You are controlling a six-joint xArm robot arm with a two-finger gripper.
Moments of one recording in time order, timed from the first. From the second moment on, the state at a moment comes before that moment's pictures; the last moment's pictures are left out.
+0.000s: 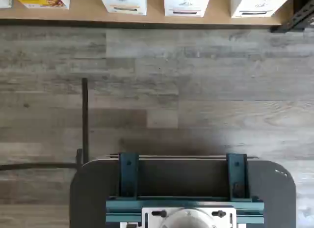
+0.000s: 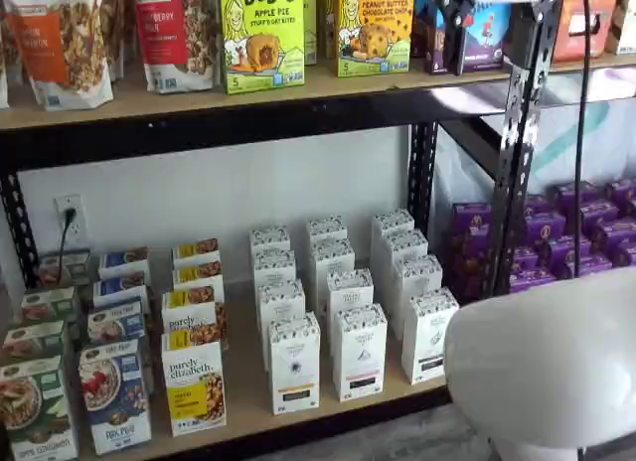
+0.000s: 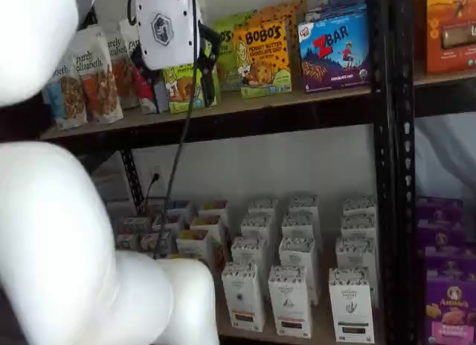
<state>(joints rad) 0.01 -0.84 -1.15 0.04 2.00 0.03</state>
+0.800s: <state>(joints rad) 0.03 -0.88 -1.03 0.07 1.83 0.05</state>
